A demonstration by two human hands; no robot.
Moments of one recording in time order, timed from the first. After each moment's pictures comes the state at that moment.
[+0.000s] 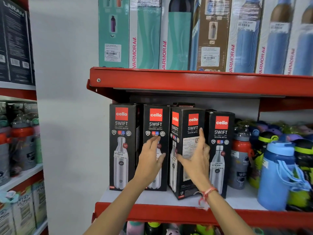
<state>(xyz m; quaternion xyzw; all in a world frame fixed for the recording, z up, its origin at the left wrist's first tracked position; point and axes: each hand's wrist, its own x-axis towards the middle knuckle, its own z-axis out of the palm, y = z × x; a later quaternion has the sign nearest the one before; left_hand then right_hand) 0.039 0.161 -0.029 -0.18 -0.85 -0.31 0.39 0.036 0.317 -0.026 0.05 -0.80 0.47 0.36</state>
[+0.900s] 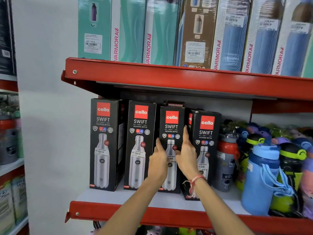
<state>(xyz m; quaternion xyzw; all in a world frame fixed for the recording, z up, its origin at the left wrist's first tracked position) 0.003 0.258 -0.042 -0.04 -0.89 -0.34 0.30 -0.002 0.353 -0.019 0.10 -0.86 0.38 0.33</state>
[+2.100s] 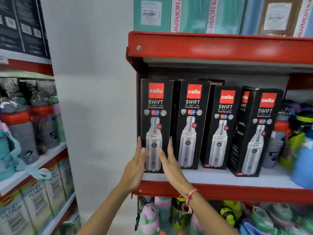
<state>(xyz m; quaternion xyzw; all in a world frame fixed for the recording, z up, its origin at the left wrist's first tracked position) 0.074 0.011 -0.105 -0.09 -0.83 -0.52 0.17 0.056 0.145 -0.098 0.18 -0.78 0.60 0.06</state>
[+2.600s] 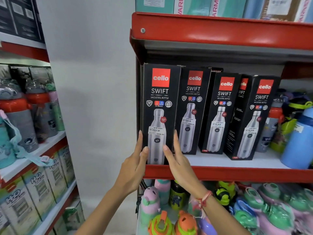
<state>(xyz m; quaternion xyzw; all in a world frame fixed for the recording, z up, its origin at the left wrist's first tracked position) 0.128 0.005 -0.113 -0.10 -0.87 -0.45 0.19 0.107 0.161 -0.107 0.17 -0.82 0.54 0.10</state>
